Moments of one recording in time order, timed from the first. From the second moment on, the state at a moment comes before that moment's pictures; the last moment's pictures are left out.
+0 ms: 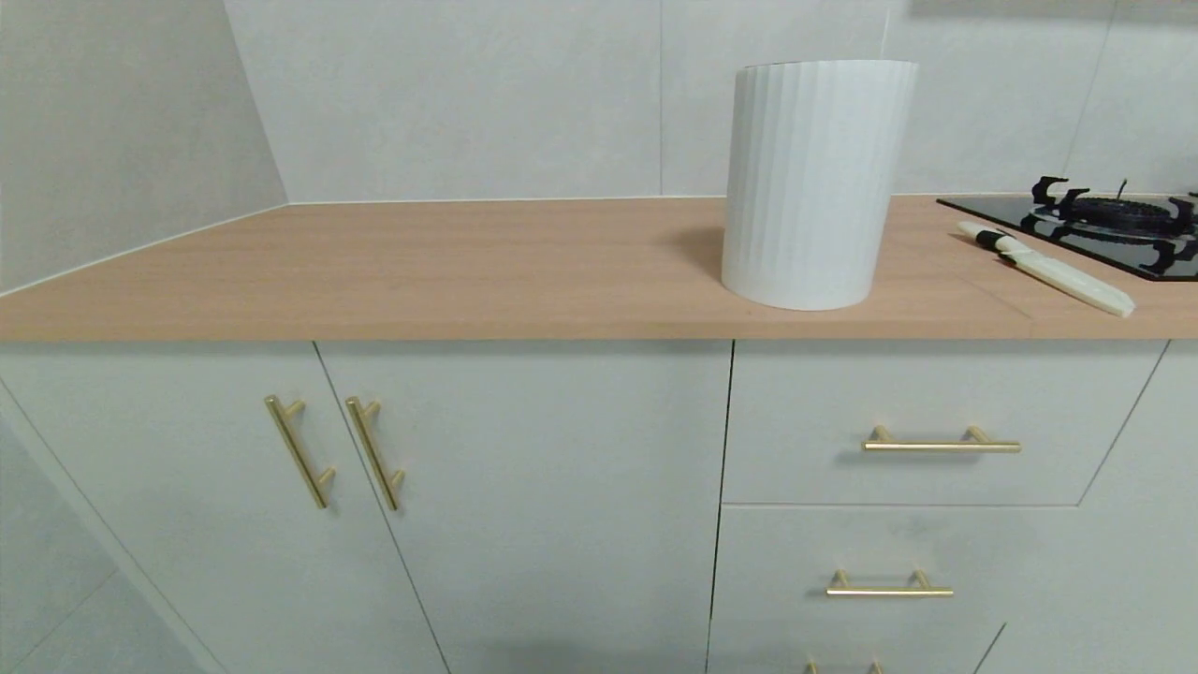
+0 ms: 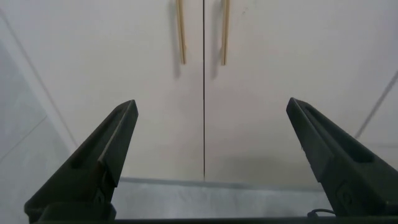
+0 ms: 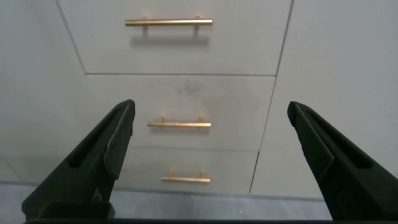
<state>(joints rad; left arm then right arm) 0.01 0.00 0.00 0.00 0.03 0.00 0.00 0.00 0.00 0.00 0.03 0.01</state>
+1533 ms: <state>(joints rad) 0.01 0.00 0.00 0.00 0.03 0.00 0.00 0.00 0.00 0.00 0.03 0.01</state>
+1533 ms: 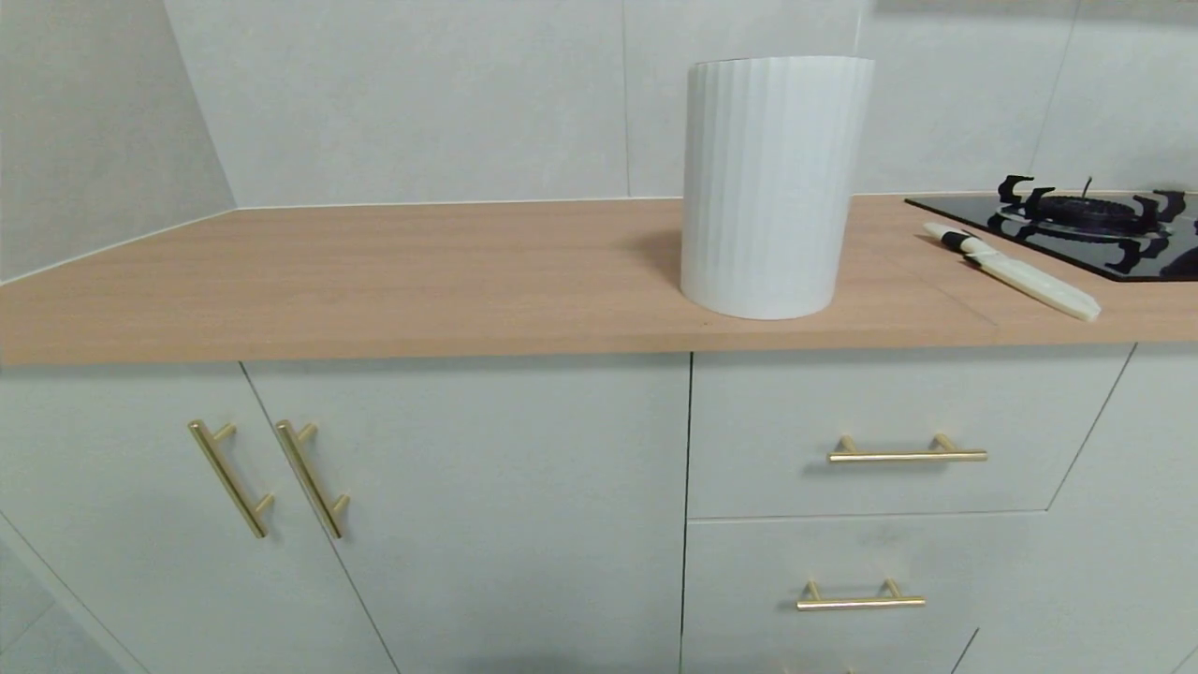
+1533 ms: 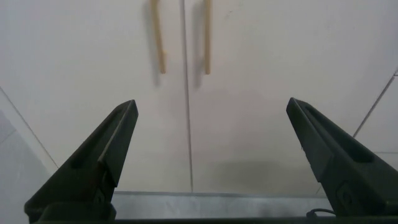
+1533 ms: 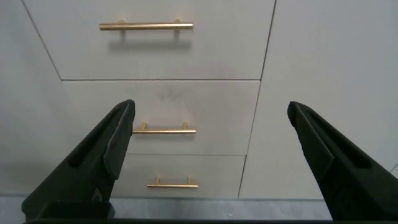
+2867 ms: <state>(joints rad) 0.00 0.00 0.00 0.00 0.03 0.00 0.00 0.00 0.00 0.00 0.03 0.00</state>
